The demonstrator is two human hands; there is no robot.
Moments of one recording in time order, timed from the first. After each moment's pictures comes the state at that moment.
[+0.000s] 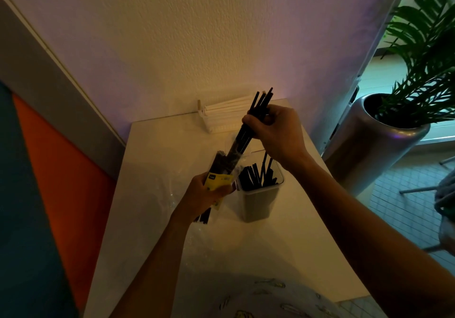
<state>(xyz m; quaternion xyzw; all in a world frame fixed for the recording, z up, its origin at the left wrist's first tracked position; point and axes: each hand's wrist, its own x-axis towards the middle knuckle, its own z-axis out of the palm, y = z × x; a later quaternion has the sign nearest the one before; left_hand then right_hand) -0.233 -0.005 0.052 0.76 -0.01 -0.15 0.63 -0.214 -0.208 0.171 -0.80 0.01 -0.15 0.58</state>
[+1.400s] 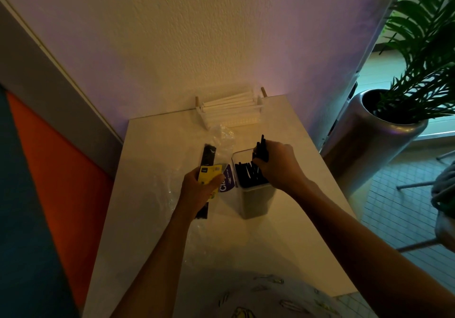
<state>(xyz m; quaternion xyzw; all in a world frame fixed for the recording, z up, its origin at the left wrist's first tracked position) -0.227 -0.008 0.038 0.78 0.07 -0.07 0.62 -0.233 -0.221 0.109 -0.93 0.05 0.01 0.37</state>
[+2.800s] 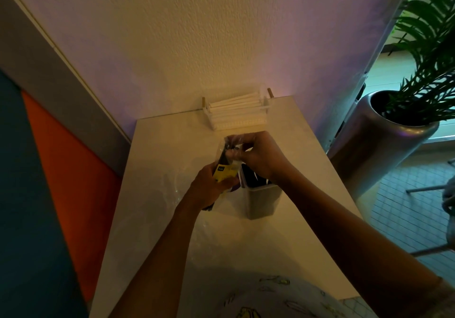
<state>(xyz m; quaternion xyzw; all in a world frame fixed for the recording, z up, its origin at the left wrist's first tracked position) -0.218 -0.007 0.055 0.84 -0.03 -0.15 0.53 -0.213 -0.185 0.126 -0.84 -0.13 -0.01 0.52</state>
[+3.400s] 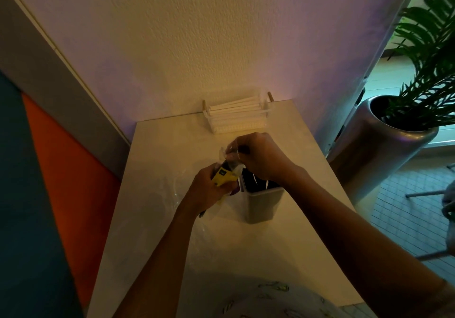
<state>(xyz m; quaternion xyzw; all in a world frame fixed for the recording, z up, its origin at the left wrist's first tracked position) -0.220 -0.007 0.061 0.84 -0.06 -0.11 0.54 -0.205 -0.189 0.138 -0.91 -0.18 0.00 0.38</state>
